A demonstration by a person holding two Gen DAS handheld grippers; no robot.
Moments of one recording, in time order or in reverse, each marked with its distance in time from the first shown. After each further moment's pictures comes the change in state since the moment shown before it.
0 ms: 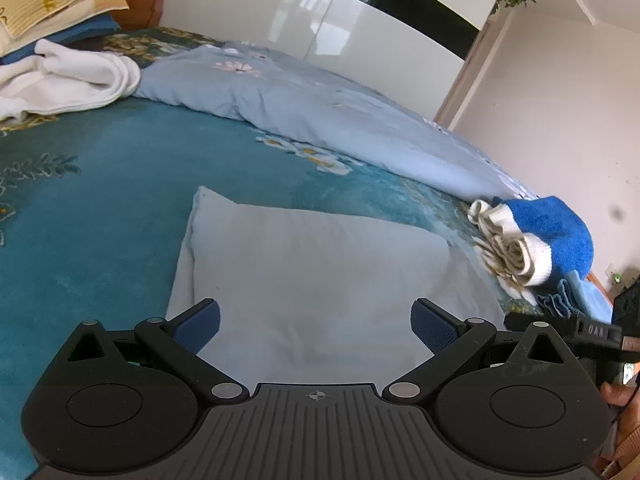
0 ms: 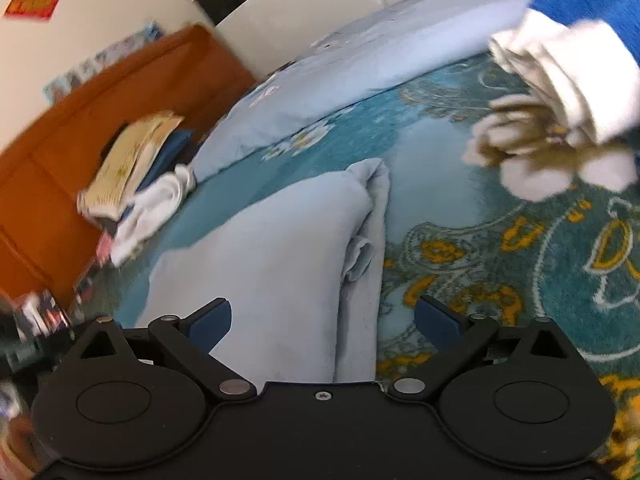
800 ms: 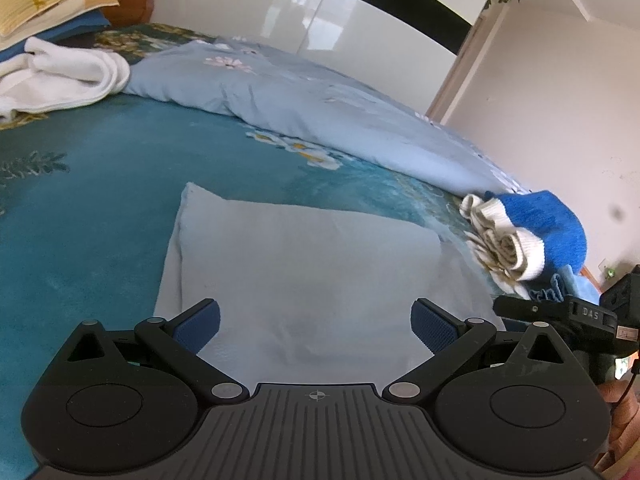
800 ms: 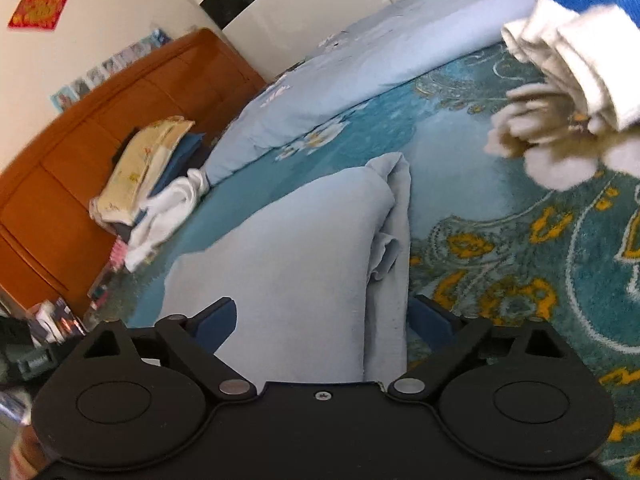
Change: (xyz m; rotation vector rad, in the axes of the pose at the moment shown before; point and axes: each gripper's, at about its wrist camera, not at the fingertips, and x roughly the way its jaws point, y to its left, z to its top) left arm 0.003 -0.004 0.000 0.008 0.016 -0.029; right arm 0.004 -0.008 0.000 0.114 -0.006 0.107
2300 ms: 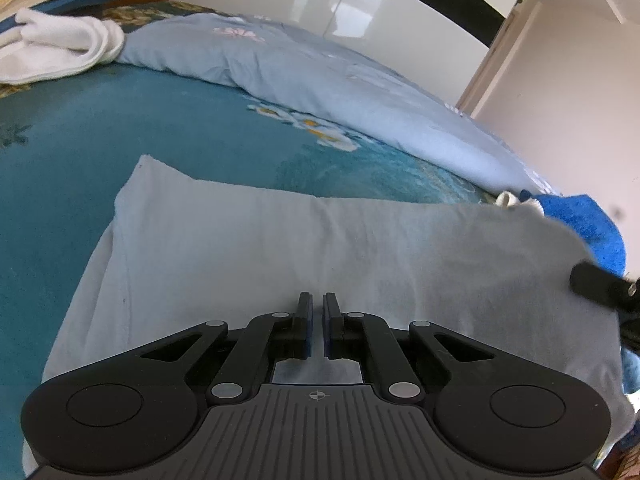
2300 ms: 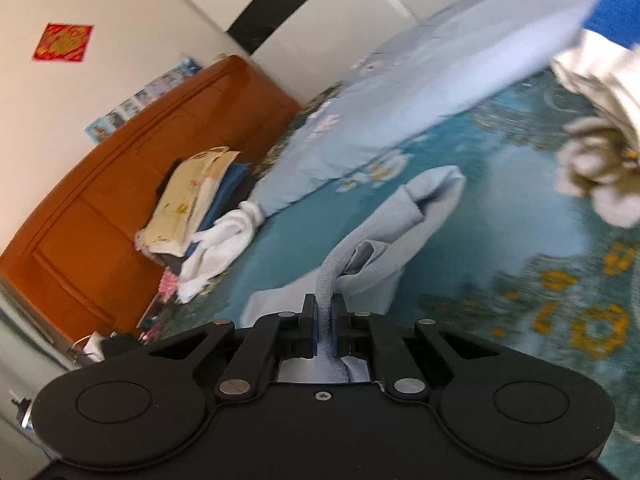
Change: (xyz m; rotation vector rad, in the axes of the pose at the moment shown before) left arm 0.077 -0.015 0.006 -0.068 0.037 0.065; right arm -0.010 0.073 0.019 -0.009 -0.060 0.101
